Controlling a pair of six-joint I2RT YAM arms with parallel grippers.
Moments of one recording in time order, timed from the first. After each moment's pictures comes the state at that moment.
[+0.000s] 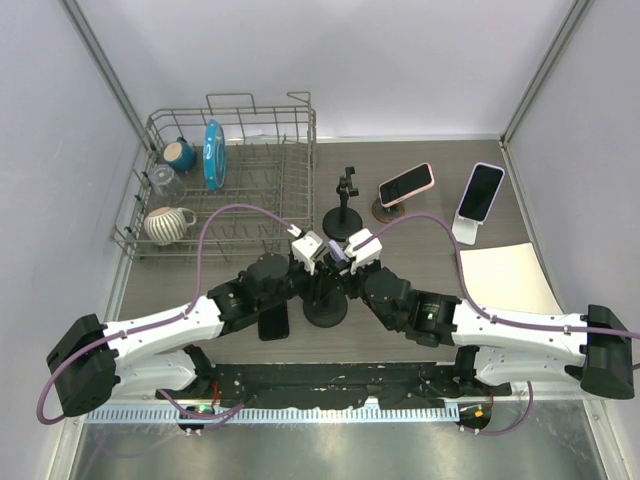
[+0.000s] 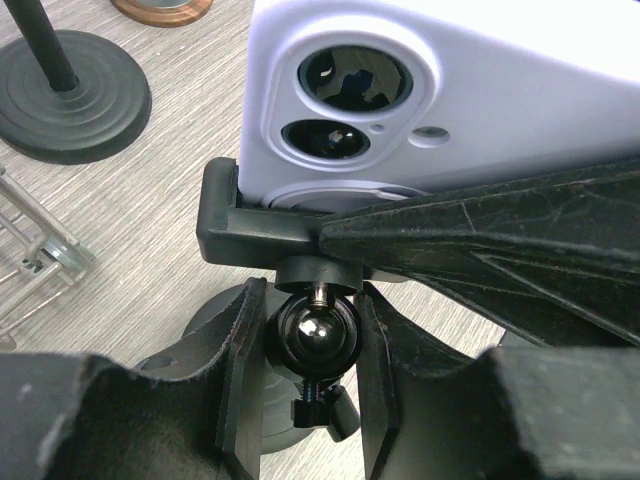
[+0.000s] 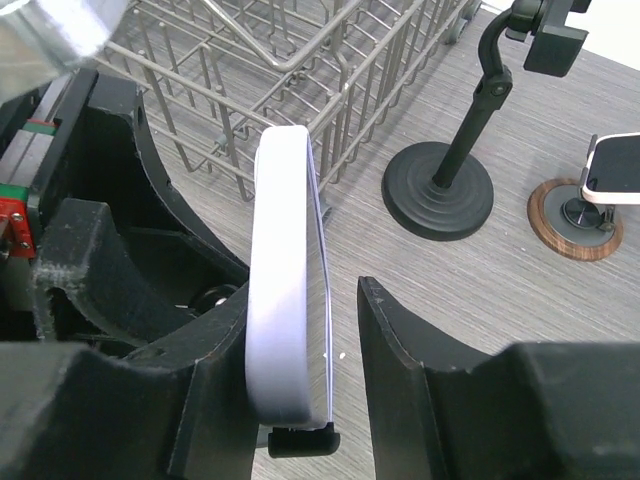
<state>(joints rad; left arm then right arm) -0.97 1.11 0.58 0.21 0.00 -0.26 1.22 1.06 0.68 0.11 0.67 0.14</state>
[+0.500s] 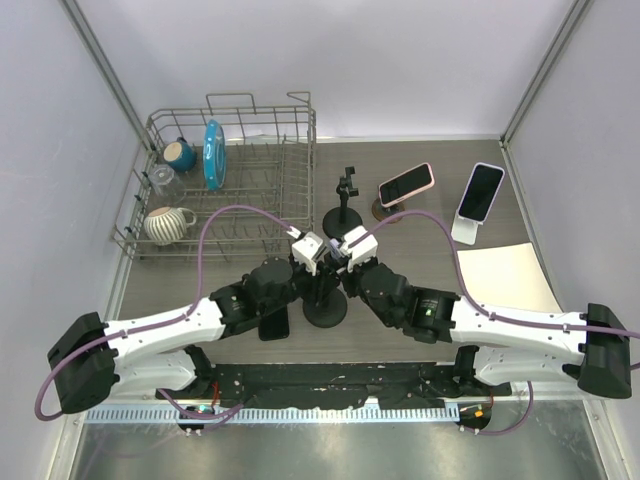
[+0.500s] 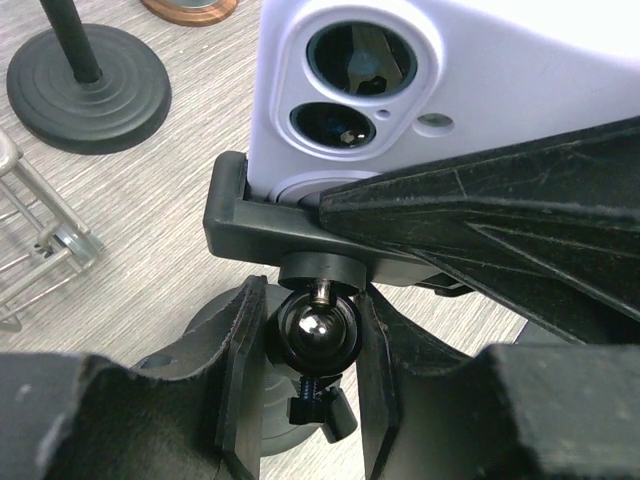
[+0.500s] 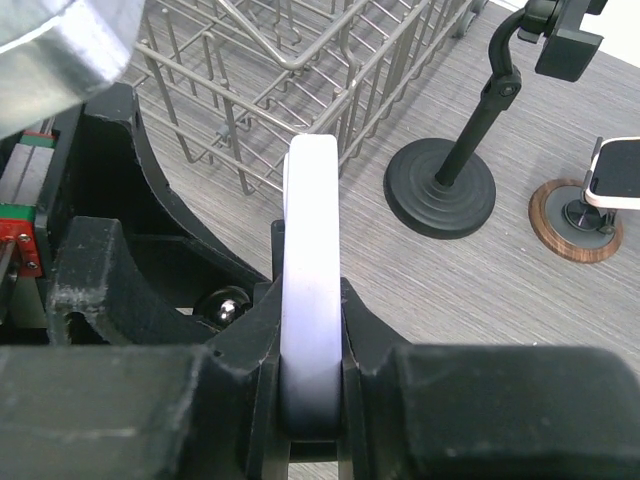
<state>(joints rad) -1.00 1.11 0.58 0.21 -0.10 -0.29 1.21 1.08 0.72 0.06 0.65 0.14</state>
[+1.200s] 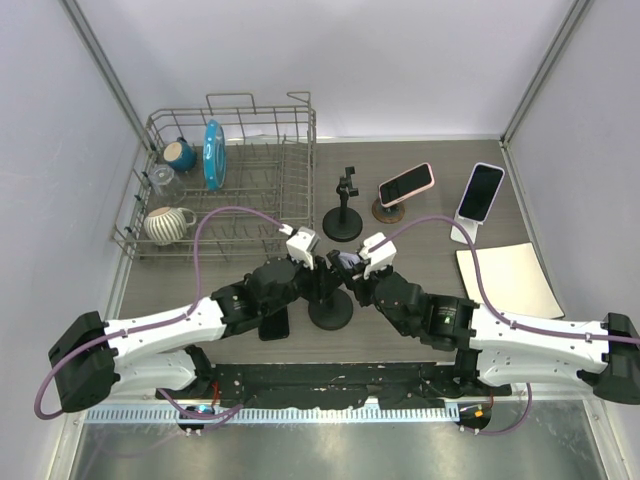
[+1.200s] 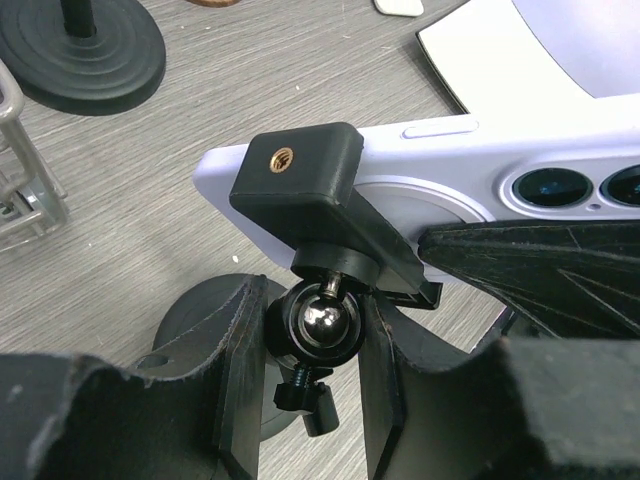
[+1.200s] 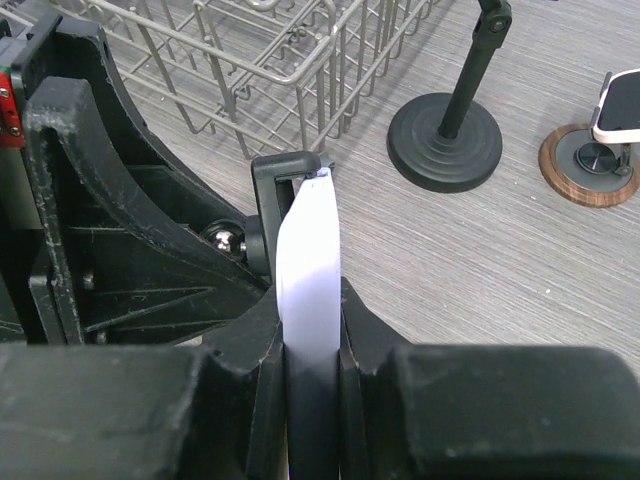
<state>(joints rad) -1.02 1.12 0.61 0.18 -0.19 -0.51 1.25 0.94 0.68 -0.09 0.67 0.27</state>
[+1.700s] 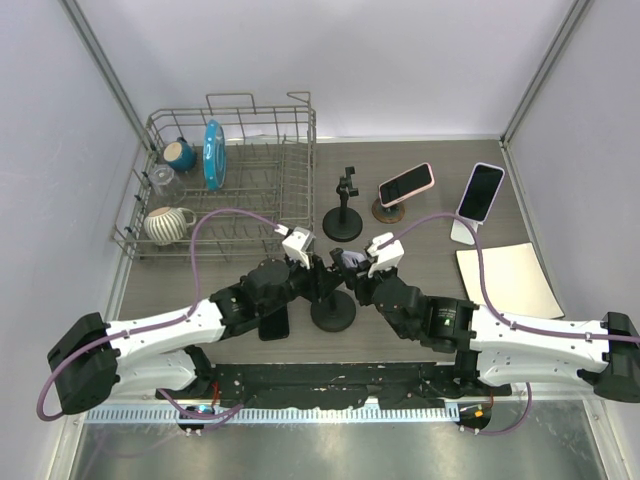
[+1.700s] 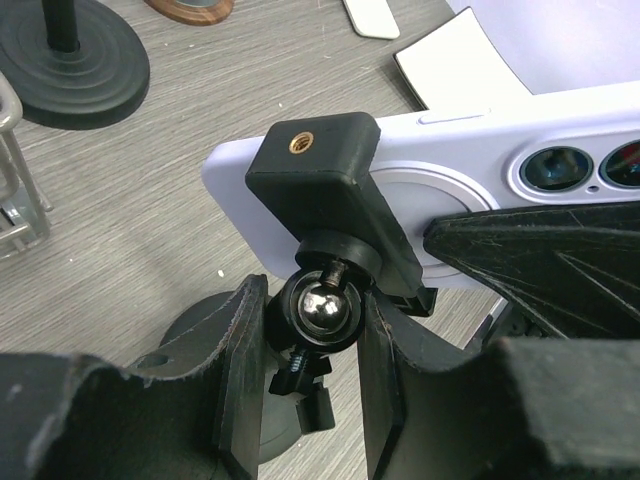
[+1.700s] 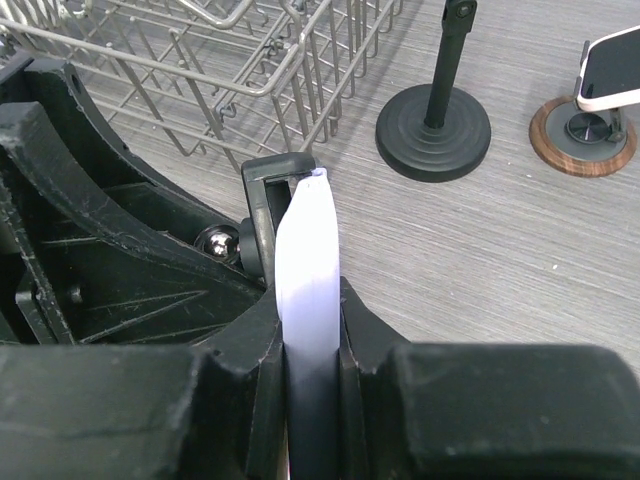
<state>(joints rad) -0.99 1.12 0.56 0.28 -0.14 -0.53 1.25 0.94 0.68 -0.10 0.77 0.37</state>
